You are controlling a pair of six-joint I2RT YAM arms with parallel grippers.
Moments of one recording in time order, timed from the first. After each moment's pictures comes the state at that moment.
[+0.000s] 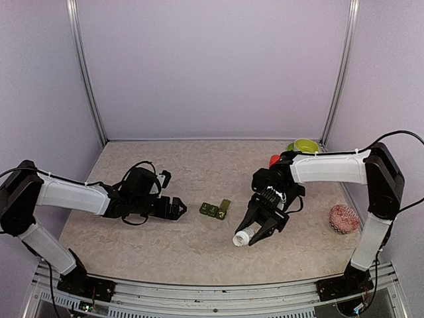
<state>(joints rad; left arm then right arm) -0.71 1.53 0.68 0.09 0.05 -0.41 0.80 1.80 1.25 -1.30 -1.53 -1.94</state>
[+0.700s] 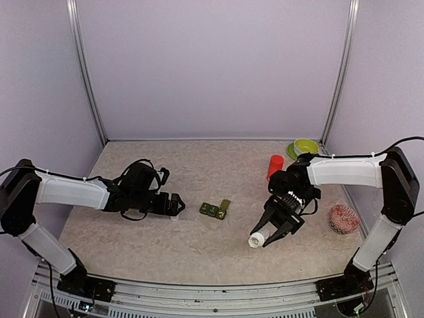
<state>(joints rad) -0.69 1.53 0.74 -0.01 0.05 -0.44 0.73 1.68 1.11 -1.30 -1.50 -2.08</state>
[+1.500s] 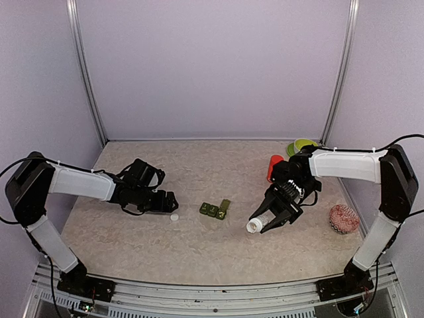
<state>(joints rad) -0.59 1.65 0.81 -0.10 0.08 -0.45 0.64 1.70 1.18 -1.30 -1.50 -2.08</state>
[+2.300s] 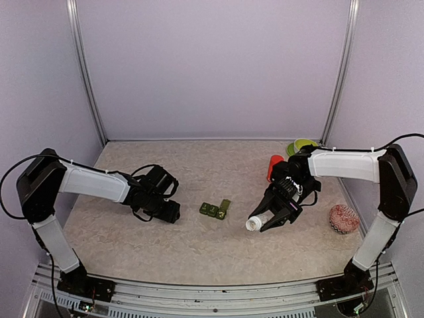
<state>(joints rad) -0.73 1.73 0.91 -0.27 -0.09 -0.34 0.64 1.71 1.18 -1.31 -1.52 -2.01</state>
